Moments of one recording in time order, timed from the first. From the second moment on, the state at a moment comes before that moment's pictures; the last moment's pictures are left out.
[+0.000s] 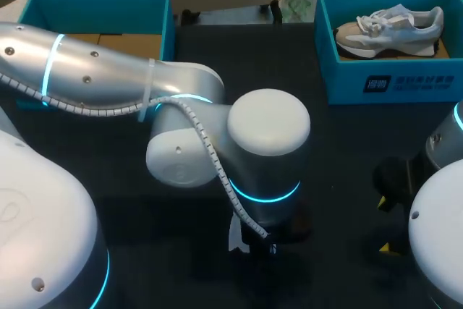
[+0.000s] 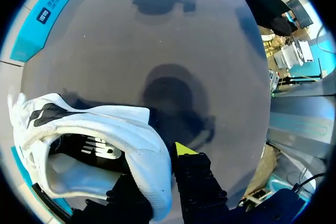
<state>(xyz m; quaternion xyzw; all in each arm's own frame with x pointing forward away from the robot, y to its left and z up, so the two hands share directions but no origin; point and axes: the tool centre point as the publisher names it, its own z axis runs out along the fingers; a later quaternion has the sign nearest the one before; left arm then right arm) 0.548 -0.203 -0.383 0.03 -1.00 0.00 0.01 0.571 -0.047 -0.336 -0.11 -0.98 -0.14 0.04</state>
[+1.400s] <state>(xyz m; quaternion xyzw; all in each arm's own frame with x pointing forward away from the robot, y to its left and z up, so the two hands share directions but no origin) 0.679 -0.121 -0.203 -0.03 -1.00 0.00 0.07 0.571 -0.047 -0.336 -0.11 -0.98 -0.14 0.04</state>
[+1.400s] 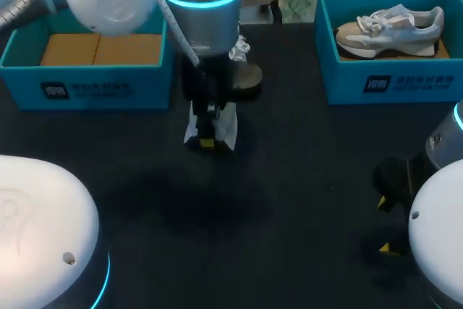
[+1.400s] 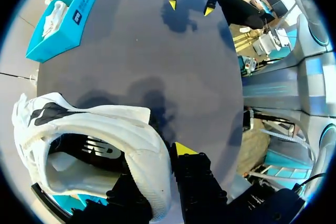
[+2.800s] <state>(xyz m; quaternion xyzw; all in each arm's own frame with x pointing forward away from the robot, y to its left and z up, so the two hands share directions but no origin) 0.793 -0.050 -0.154 -0.01 -1.00 0.01 0.07 0.571 -0.047 -0.336 -0.11 -0.98 -0.14 0.04</state>
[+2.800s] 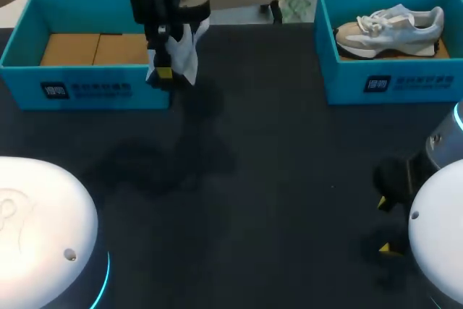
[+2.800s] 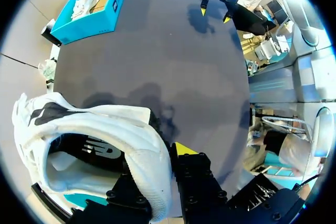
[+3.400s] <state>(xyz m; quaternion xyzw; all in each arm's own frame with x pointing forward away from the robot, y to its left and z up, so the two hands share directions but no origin) 0.859 -0.014 -0.137 -0.01 -1.00 0.01 0.03 0.571 -0.047 -0.336 -0.11 -0.98 -0.14 0.04</state>
